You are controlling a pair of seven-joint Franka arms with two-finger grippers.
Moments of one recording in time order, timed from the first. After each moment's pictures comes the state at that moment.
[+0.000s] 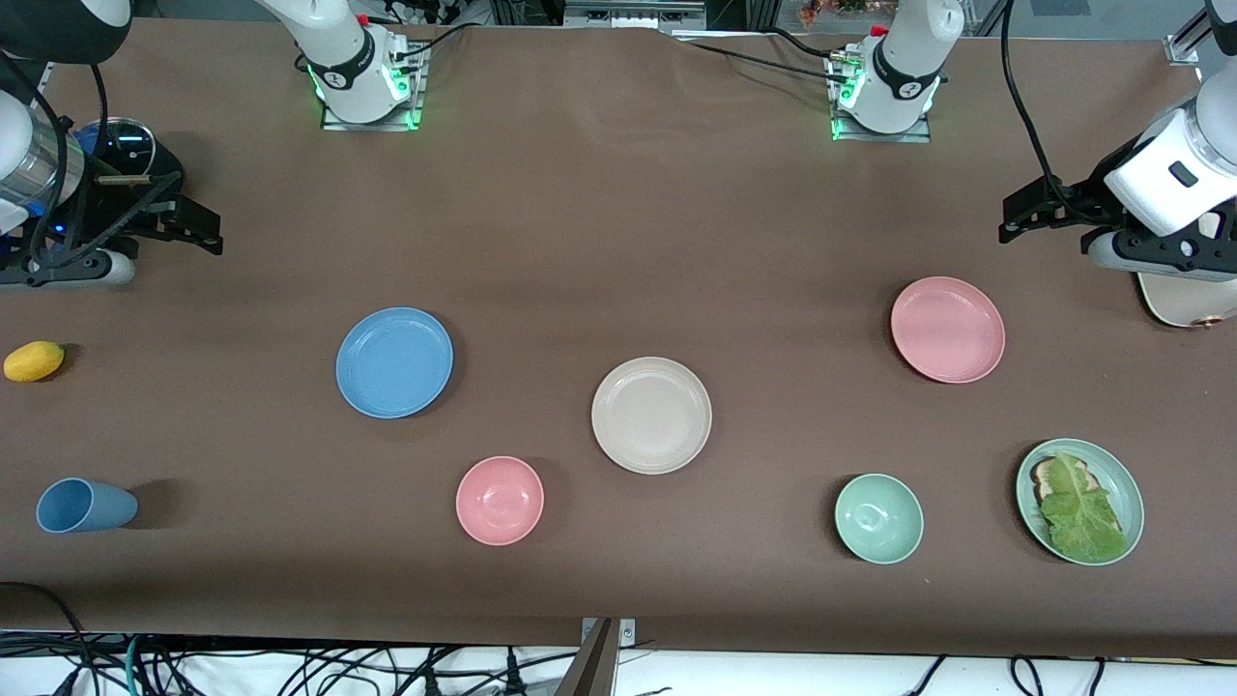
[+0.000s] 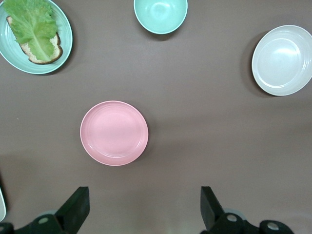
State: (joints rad) left arm -0.06 0.03 0.00 -1.59 -0.06 1.52 0.03; right arm 0.15 0.08 -0.07 -1.55 -0.02 1.55 0.00
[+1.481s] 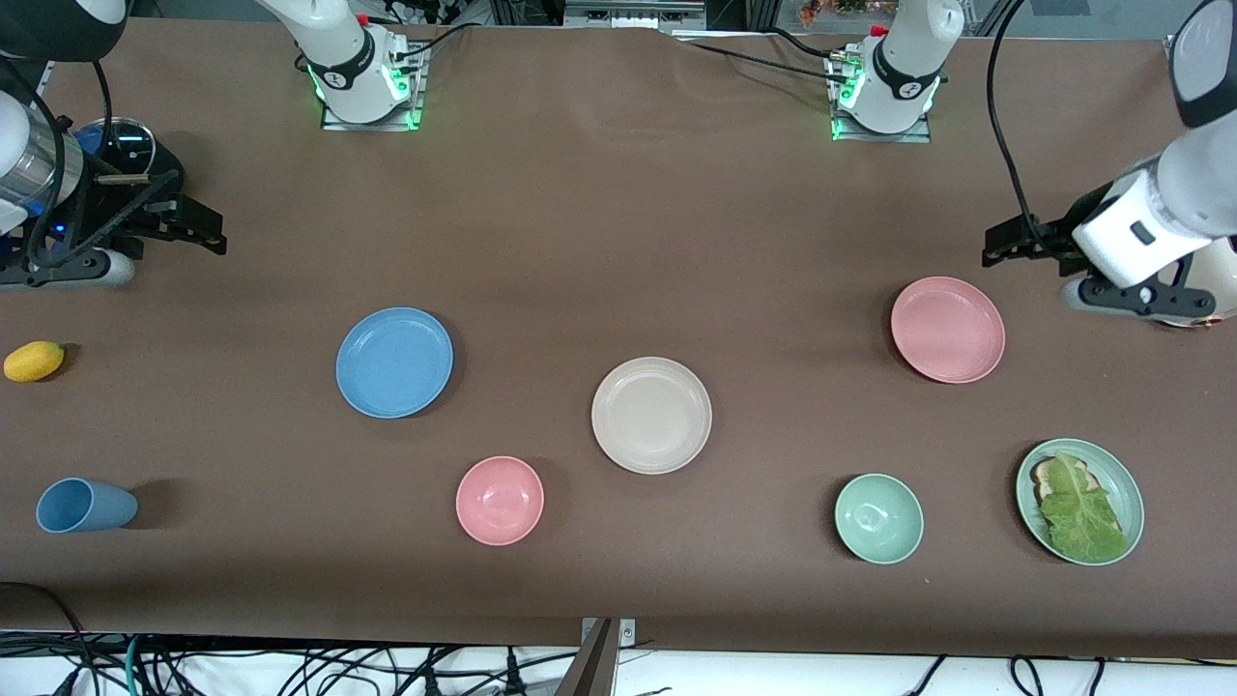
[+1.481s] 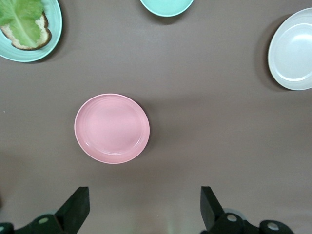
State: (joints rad) left arm -0.05 0.14 0.00 -1.58 -0.06 1.53 0.03; right arm 0.14 0.08 -0.07 -1.55 0.01 1.55 0.00
